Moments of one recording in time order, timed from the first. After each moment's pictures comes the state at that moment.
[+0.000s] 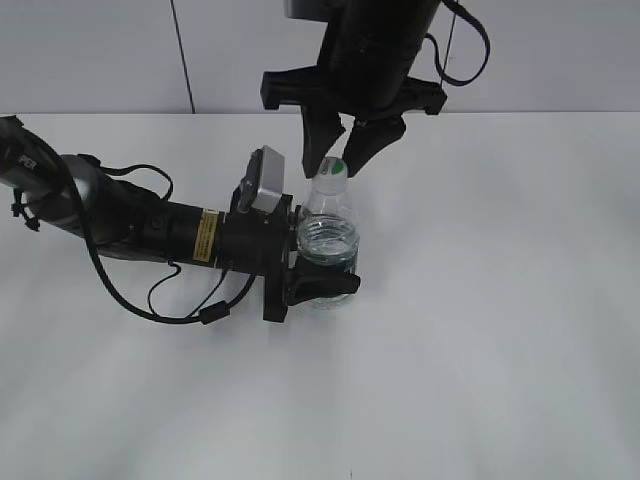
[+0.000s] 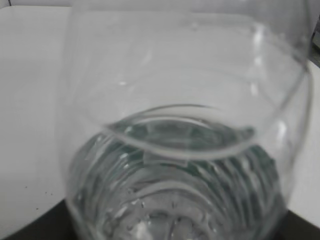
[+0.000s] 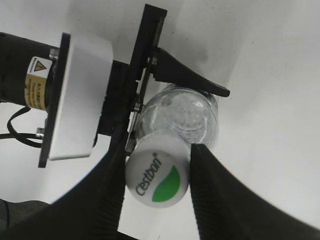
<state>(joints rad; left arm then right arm) -0.33 2.39 -1.27 1.45 -1.14 -0.60 0.62 2.05 -1.86 0.20 1.22 0.17</state>
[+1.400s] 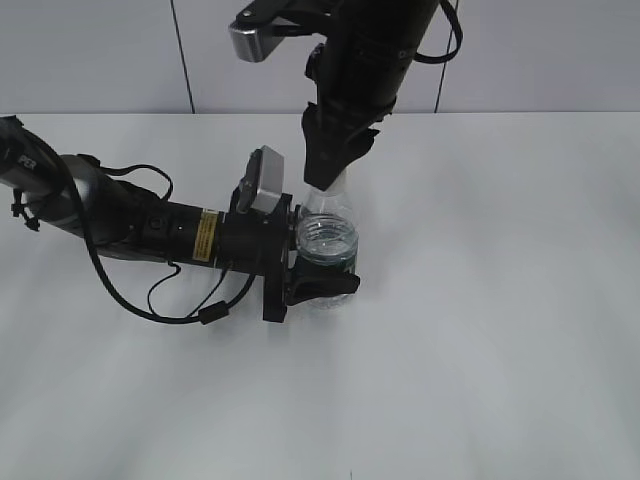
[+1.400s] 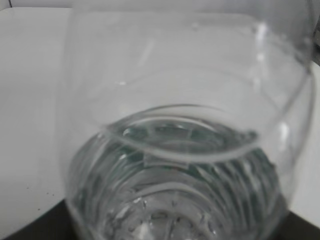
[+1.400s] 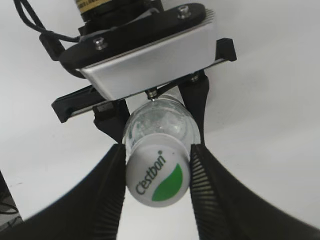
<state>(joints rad) -0.33 2.39 -1.27 1.45 -1.15 -0.59 0.62 2.05 -1.86 0.22 1.22 -0.81</state>
